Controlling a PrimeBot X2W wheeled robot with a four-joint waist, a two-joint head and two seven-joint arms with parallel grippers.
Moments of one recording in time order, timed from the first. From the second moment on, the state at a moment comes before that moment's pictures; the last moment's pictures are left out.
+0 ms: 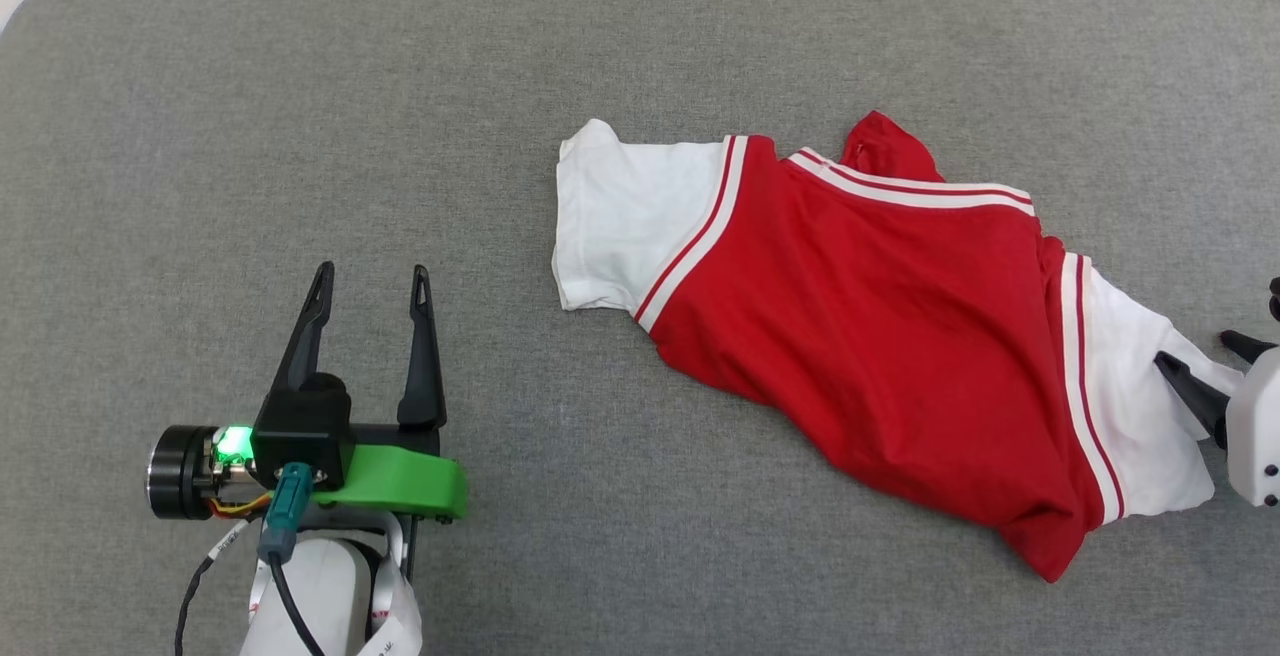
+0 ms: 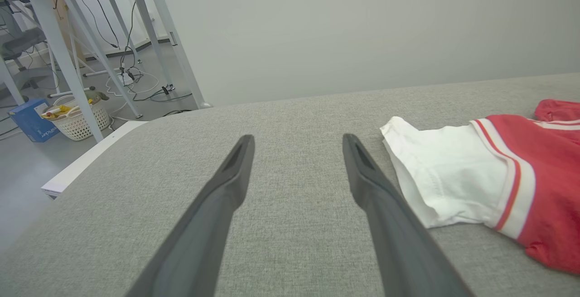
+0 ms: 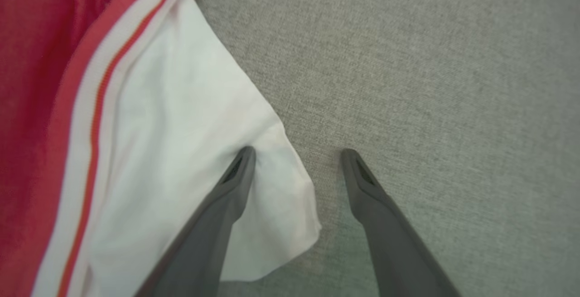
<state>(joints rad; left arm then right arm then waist) -0.15 0.11 -0.09 0.05 -0.03 0.07 -0.26 -0.48 -0.80 0.64 0.49 0.79 0.13 0.23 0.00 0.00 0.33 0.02</state>
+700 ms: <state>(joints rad) -0.46 0.29 -0.06 0.17 -0.09 -0.10 -0.24 -0.53 -0.87 0.69 0.51 0.86 0.13 0.01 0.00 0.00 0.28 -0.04</state>
